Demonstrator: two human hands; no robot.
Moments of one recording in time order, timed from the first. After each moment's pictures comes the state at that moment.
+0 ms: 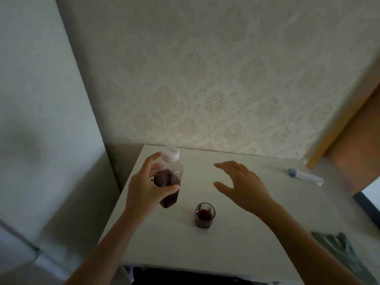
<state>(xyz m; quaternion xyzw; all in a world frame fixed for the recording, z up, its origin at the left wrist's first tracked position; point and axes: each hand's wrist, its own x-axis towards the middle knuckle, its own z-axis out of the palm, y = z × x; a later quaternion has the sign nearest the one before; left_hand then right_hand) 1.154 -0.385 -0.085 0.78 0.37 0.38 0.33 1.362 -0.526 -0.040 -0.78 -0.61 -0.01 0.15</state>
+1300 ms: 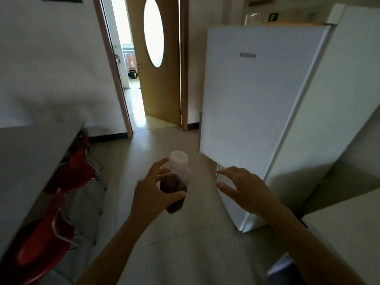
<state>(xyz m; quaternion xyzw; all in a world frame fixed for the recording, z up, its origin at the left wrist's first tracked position) 0.607 -0.770 -0.069 0.48 0.71 0.50 0.07 0.808 -0.626 -0.030 -0.31 -0.94 0.12 0.10</state>
